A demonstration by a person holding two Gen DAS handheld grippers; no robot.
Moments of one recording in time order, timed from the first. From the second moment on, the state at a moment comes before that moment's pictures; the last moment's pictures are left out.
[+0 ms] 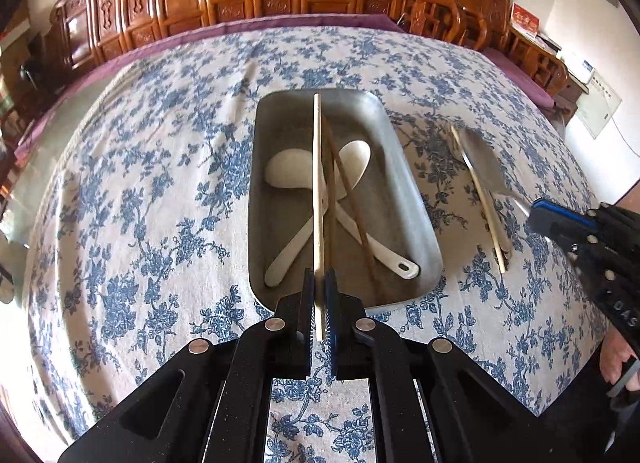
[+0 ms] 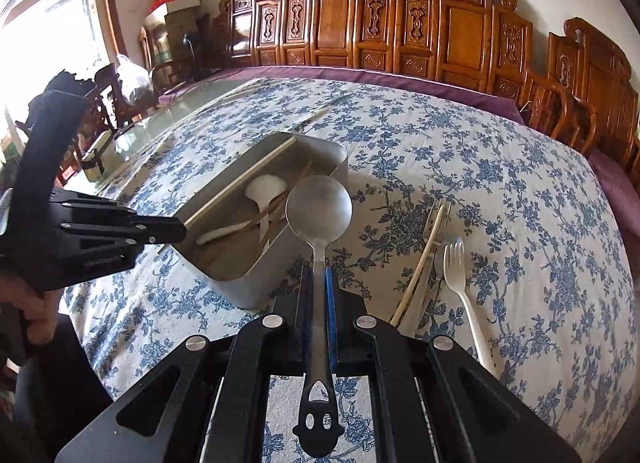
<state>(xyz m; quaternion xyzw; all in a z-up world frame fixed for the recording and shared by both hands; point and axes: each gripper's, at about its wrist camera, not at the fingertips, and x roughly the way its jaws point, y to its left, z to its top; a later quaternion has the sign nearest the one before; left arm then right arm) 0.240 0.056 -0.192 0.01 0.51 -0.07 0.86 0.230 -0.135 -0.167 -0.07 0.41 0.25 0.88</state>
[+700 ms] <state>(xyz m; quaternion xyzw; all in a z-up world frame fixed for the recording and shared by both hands) 0.261 0.070 -0.185 0.00 0.51 -0.07 0.86 0.250 -0.110 -0.150 -0.09 0.41 0.25 0.87</state>
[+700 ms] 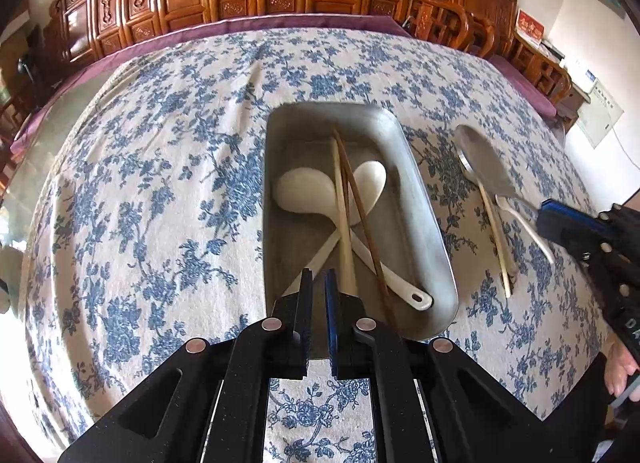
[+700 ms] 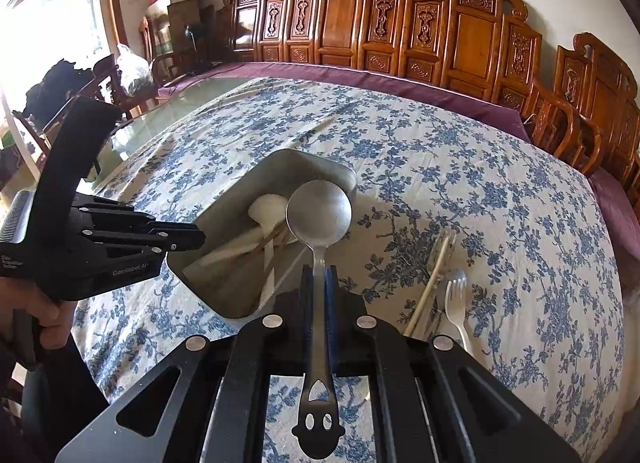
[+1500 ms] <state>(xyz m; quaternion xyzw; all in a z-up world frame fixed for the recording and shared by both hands) 0.232 0.115 -0.127 0.00 0.45 -0.05 0.89 0.330 -0.025 -0.181 0.01 0.46 0.26 0.85</state>
